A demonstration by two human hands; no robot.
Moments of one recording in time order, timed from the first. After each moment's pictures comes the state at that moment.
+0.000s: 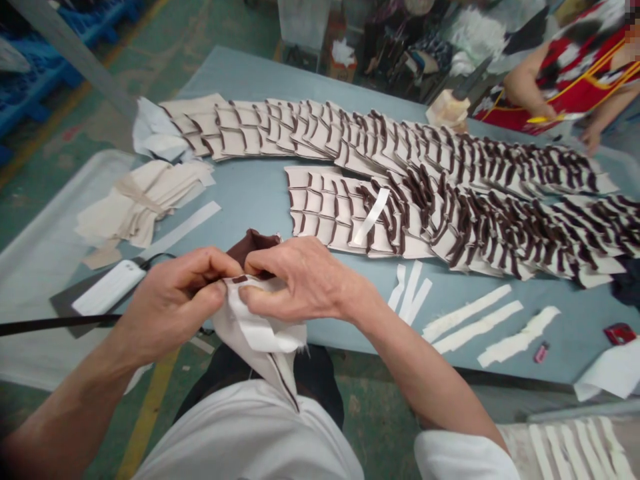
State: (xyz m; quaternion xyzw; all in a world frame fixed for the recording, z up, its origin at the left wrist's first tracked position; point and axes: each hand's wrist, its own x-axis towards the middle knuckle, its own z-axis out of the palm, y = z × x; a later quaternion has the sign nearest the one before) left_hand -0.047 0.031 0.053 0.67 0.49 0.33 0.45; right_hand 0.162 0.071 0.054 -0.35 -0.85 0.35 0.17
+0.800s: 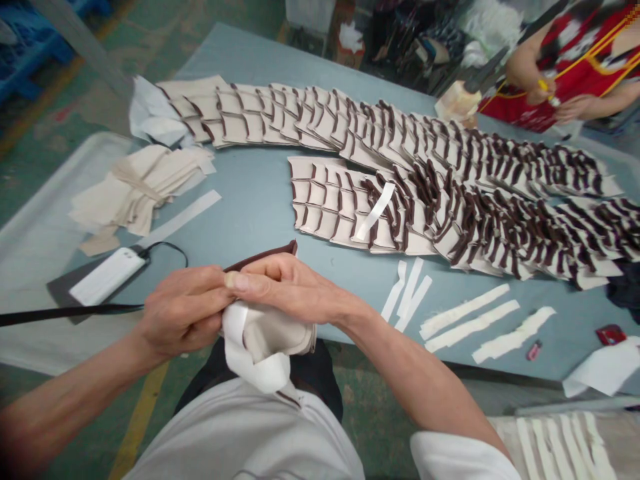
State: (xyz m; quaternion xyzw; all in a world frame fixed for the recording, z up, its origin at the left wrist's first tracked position) left_hand -0.067 0.019 0.002 0.75 0.40 0.36 0.39; right_hand 0.149 0.051 0.041 -0.30 -0.50 0.79 0.17
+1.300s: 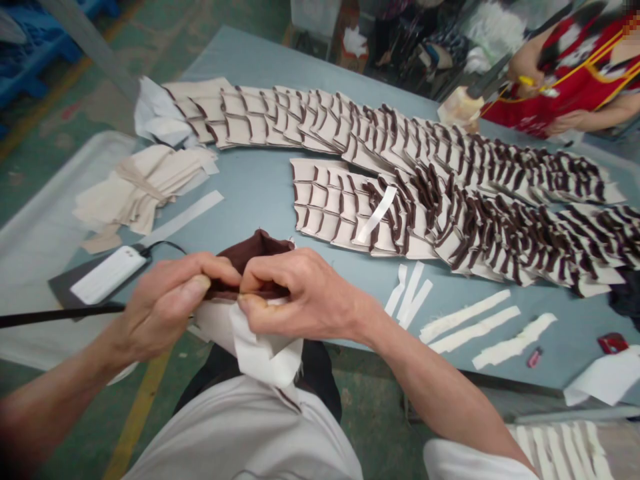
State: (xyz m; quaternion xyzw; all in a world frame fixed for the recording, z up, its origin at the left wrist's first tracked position) left_hand -0.069 0.027 0.037 0.75 0.39 0.35 0.41; right_hand 0.156 0.051 0.060 -0.32 -0.75 0.51 0.26
